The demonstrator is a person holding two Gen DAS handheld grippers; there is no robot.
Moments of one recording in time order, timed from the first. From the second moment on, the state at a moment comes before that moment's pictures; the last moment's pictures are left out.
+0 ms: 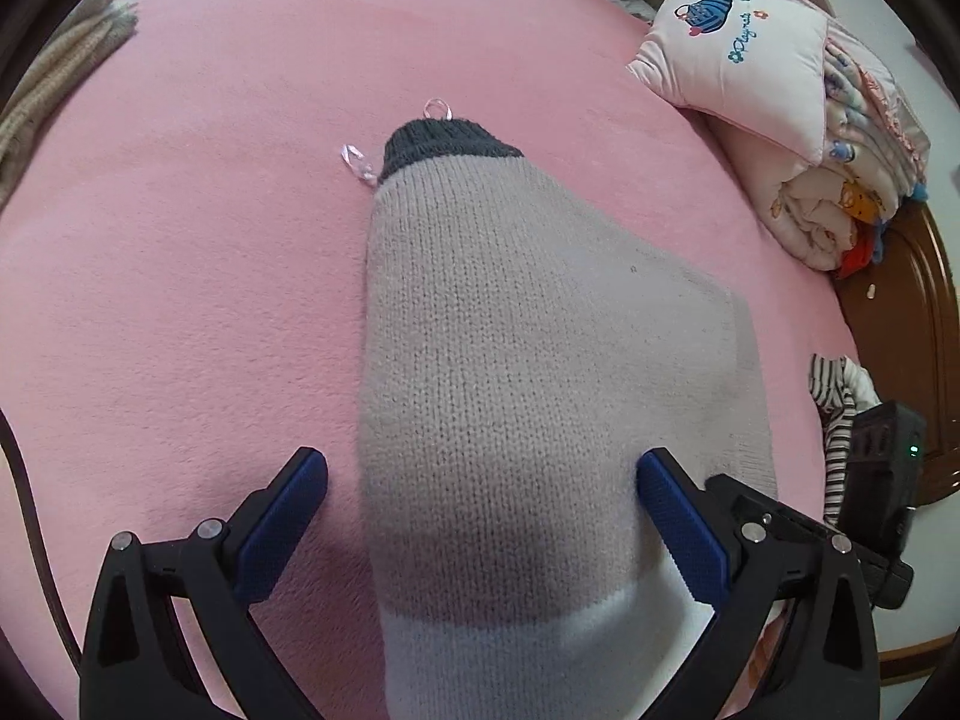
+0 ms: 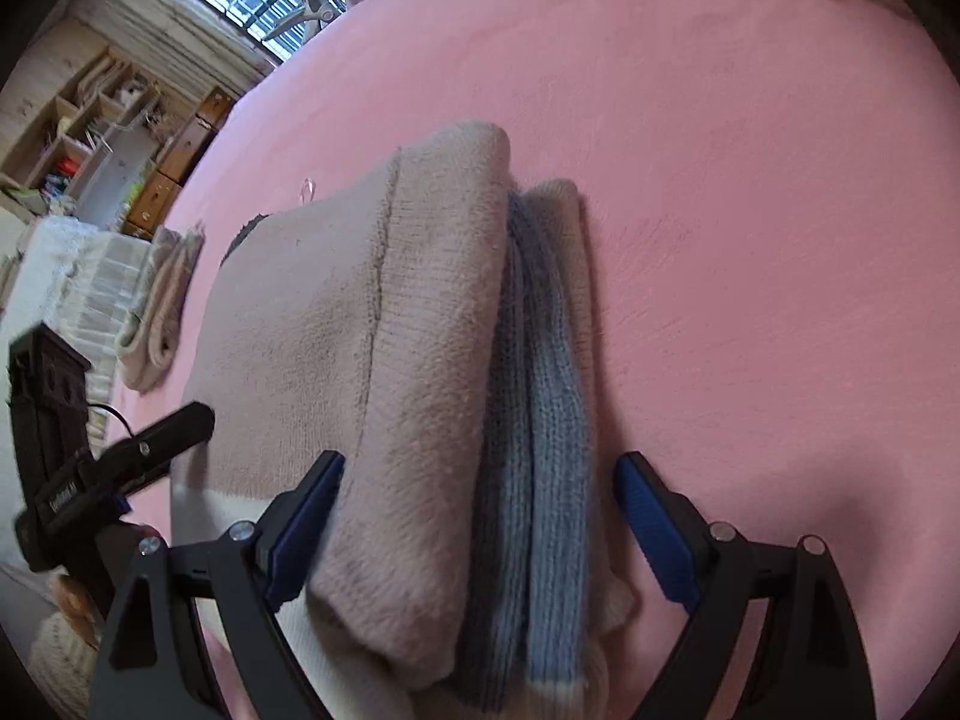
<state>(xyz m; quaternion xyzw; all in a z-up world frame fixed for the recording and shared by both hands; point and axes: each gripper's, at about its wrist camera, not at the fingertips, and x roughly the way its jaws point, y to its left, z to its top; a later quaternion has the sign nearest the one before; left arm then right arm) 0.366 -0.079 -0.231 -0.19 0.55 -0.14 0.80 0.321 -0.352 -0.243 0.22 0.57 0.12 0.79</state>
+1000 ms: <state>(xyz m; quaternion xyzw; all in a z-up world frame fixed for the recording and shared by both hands) 0.324 -0.108 -0.176 -0.07 0.52 -0.16 0.84 0.273 -0.307 -0.187 0.17 0.51 0.11 0.84</state>
